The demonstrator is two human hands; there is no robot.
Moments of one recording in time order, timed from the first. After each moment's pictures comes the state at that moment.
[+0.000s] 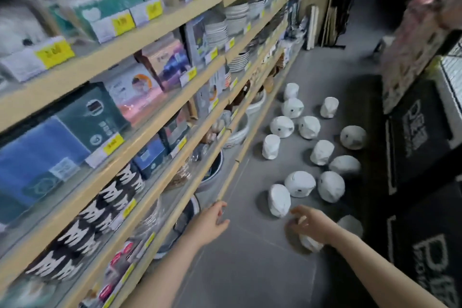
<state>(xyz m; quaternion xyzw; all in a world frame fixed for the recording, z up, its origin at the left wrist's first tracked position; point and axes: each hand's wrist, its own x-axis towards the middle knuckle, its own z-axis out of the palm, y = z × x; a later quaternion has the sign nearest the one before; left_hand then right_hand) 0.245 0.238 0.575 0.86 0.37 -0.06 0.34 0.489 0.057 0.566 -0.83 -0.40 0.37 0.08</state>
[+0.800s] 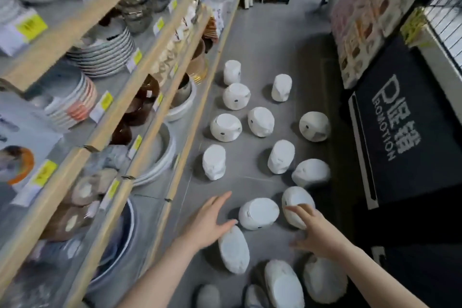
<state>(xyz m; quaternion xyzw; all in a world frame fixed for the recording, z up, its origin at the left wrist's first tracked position) 0.710 0.414 0.398 0.89 0.23 -0.13 0.37 0.874 0.171 0.397 -0.87 -0.34 0.35 0.11</state>
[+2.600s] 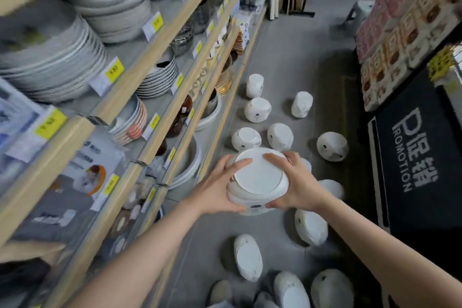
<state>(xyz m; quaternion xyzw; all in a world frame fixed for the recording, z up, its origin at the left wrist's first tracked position) 0.737 0.510 0.538 0.91 0.15 -0.03 0.39 0.911 0.329 0.540 -0.78 -0.54 0.17 0.27</state>
